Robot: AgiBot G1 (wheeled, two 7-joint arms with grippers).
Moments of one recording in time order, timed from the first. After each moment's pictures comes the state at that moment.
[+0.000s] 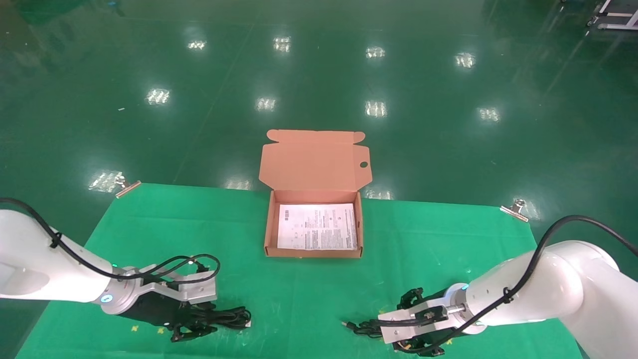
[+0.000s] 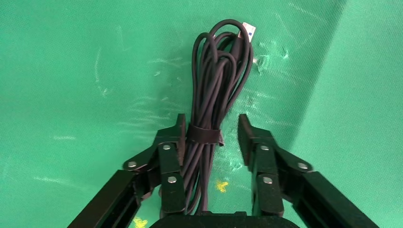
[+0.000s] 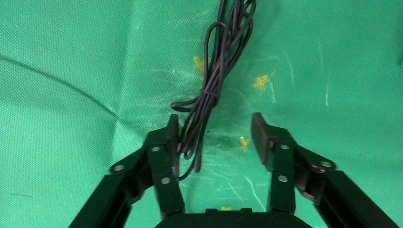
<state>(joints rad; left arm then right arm) -1.53 1.17 0.86 -0.22 1.74 1.16 0.16 1.37 -1.12 -0.97 0.93 -2.09 -1.14 0.08</state>
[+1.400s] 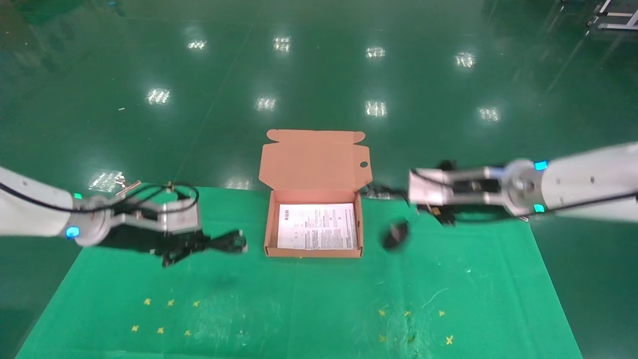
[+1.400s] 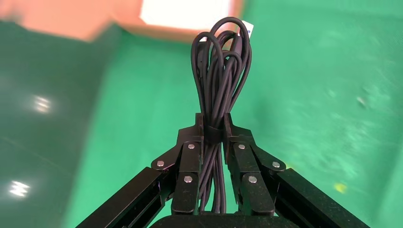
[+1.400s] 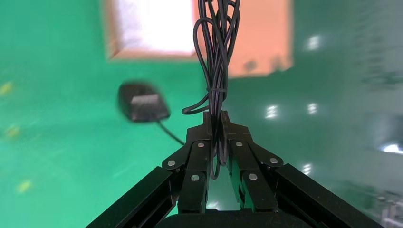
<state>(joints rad) -1.65 1.04 0.82 -0.49 1.72 1.16 0.12 1.58 -0.97 -0.78 1.14 -2.00 -1.07 0.22</state>
